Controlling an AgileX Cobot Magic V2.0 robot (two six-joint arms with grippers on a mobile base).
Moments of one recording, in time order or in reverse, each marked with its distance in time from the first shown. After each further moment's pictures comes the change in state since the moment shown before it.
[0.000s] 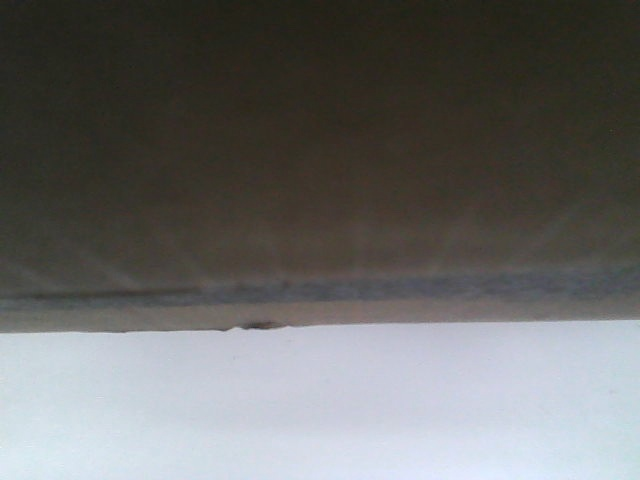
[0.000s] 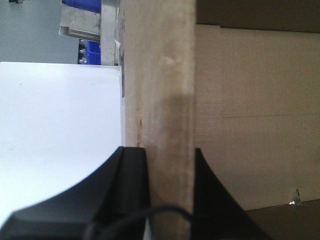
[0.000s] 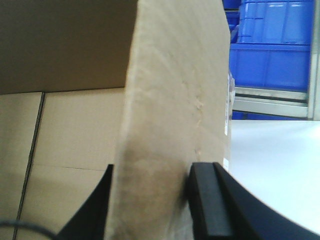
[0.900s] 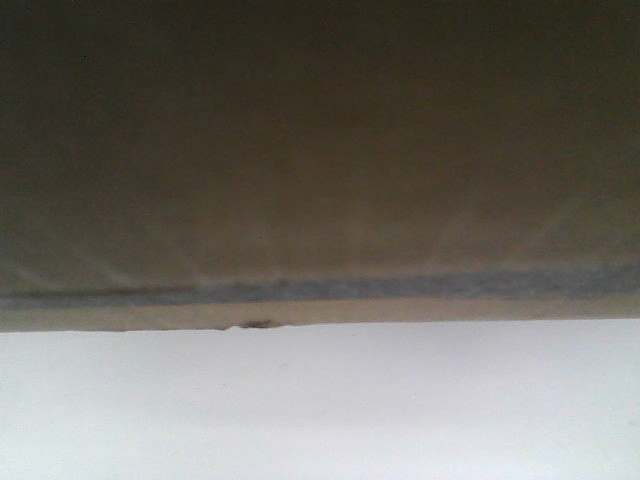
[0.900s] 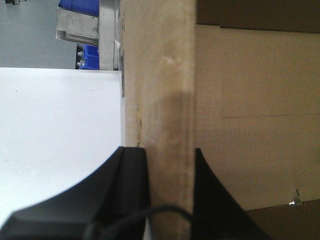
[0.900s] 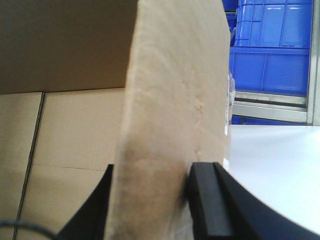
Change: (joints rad) left arm 0.000 0.000 0.000 -0.001 0.000 0.000; right arm 0.000 0.000 0.000 0.000 -0.002 0.000
